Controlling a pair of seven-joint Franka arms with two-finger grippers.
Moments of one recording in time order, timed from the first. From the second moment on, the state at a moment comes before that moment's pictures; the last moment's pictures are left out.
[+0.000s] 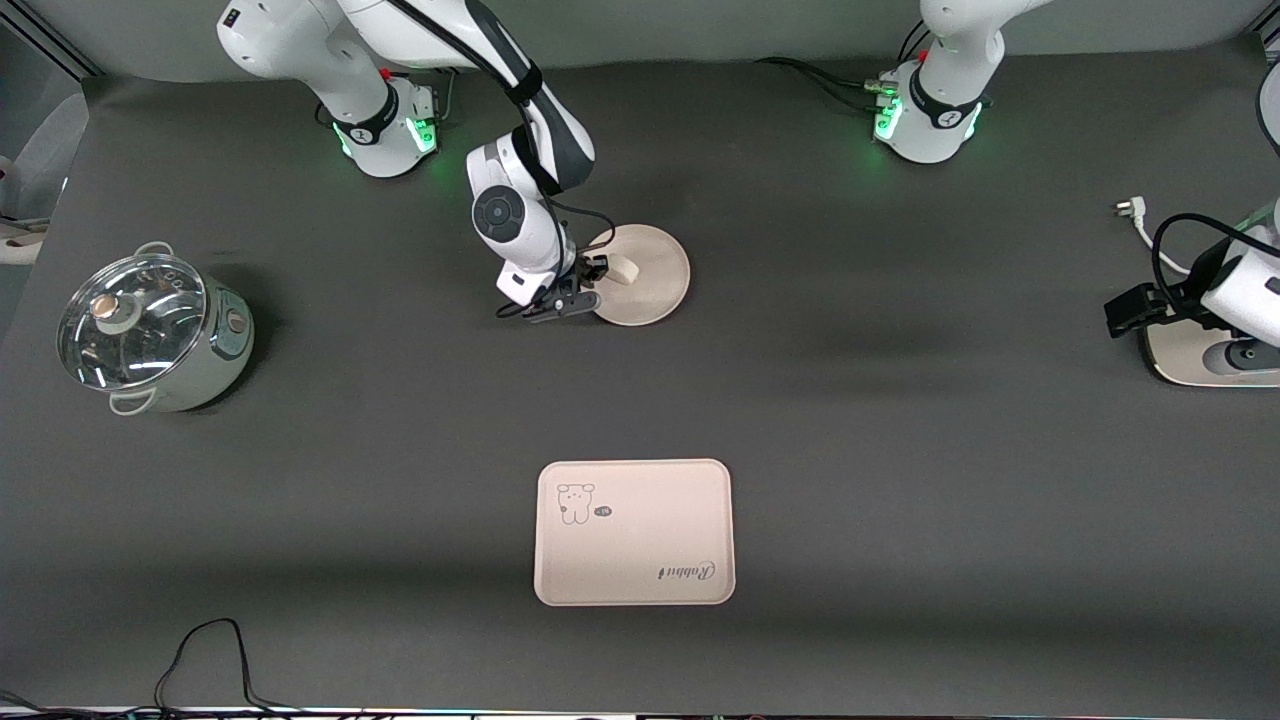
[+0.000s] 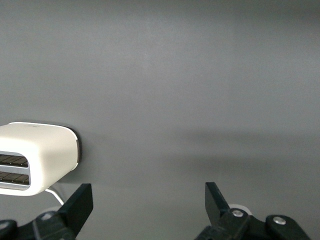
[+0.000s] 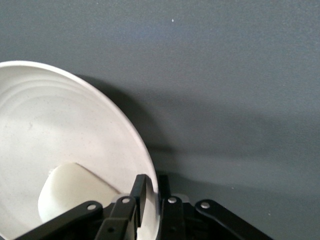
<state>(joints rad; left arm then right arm) 0.43 0.04 -0.43 -1.72 0.12 1.72 -0.06 0.99 0.39 -0.17 -2.29 0.63 2.57 0.18</state>
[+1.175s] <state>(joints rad) 0.43 0.04 -0.43 -1.73 0.12 1.72 -0.06 0.94 0.33 -0.58 -1.76 0.52 1.93 0.17</state>
